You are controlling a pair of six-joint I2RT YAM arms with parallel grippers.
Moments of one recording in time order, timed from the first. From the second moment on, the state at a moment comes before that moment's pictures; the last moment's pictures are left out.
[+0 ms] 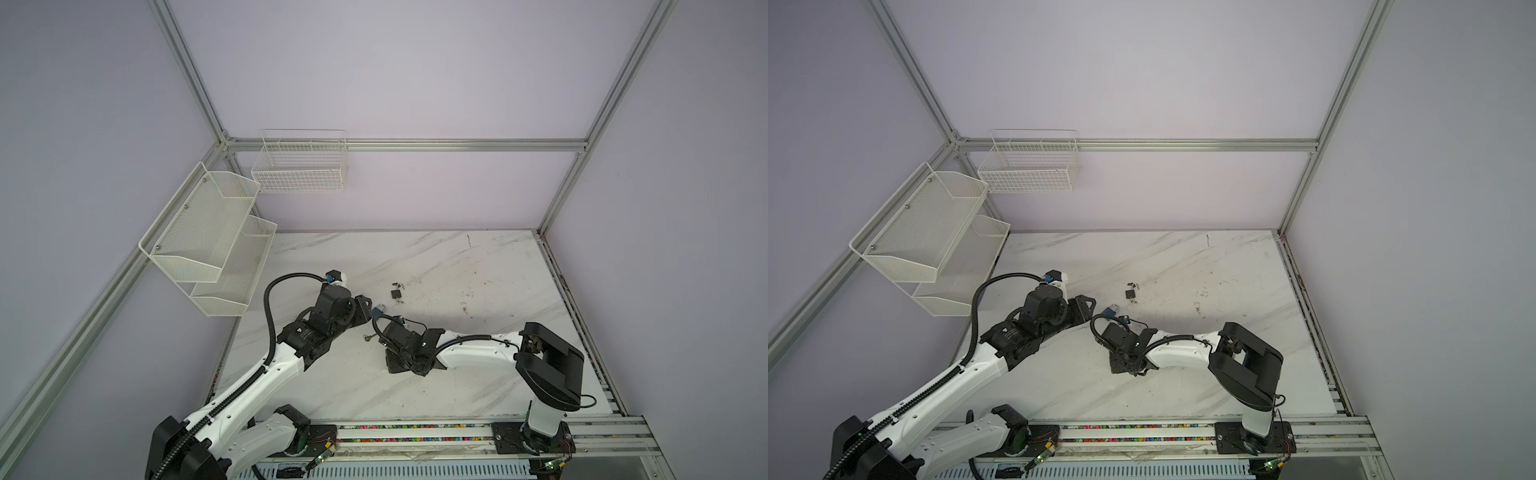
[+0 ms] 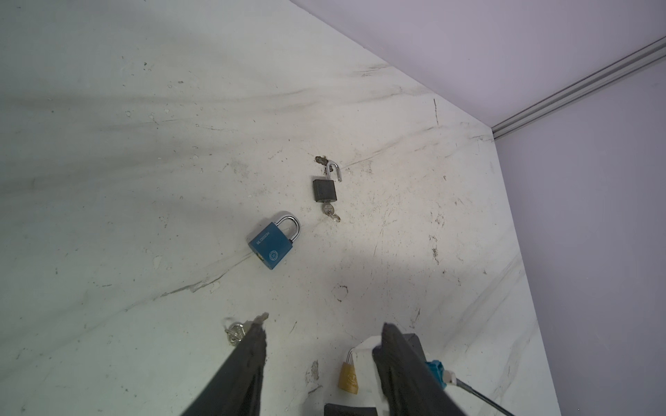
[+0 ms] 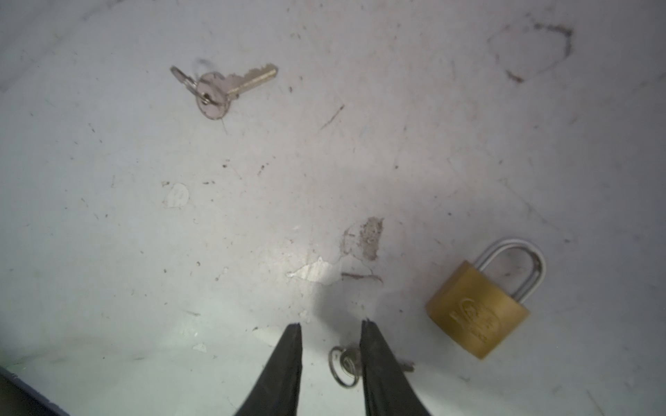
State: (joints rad) left arm -0.54 1.03 0.81 -0.39 -0.11 -0.76; right arm 1.13 1.80 1.09 -0.42 0.10 0.87
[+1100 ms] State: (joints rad) left arm -0.54 0.97 0.77 -0.43 -0.12 -0.81; right arm 1.14 1.85 1.15 -0.52 0.13 0.70
